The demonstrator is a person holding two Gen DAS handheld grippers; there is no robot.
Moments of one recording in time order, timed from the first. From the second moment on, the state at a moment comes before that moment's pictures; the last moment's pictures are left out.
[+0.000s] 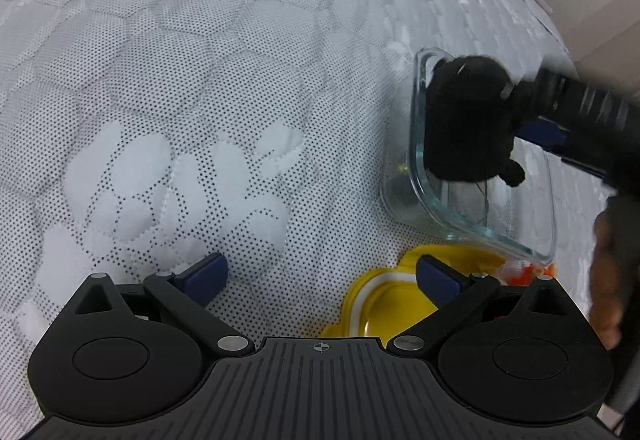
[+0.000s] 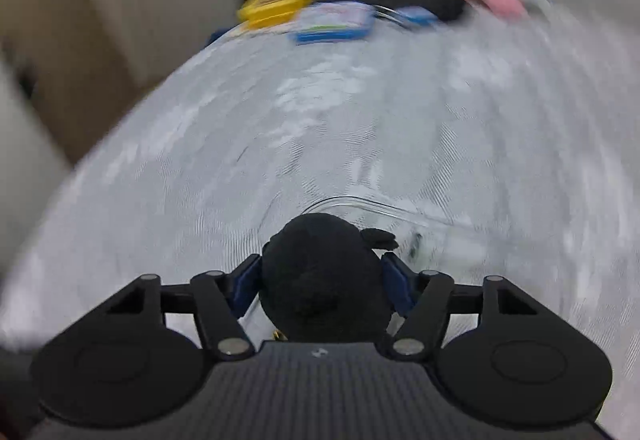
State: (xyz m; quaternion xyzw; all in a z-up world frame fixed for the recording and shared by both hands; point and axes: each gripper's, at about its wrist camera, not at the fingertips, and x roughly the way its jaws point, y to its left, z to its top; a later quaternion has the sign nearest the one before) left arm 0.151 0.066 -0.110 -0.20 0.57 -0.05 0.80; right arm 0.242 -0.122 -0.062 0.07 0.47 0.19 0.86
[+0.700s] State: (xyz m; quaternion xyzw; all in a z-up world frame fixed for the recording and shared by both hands) left arm 0.153 0.046 -0.103 -0.16 0.58 -0.10 0.80; right arm 0.290 -0.129 -0.071 0.22 0.62 0.01 0.75
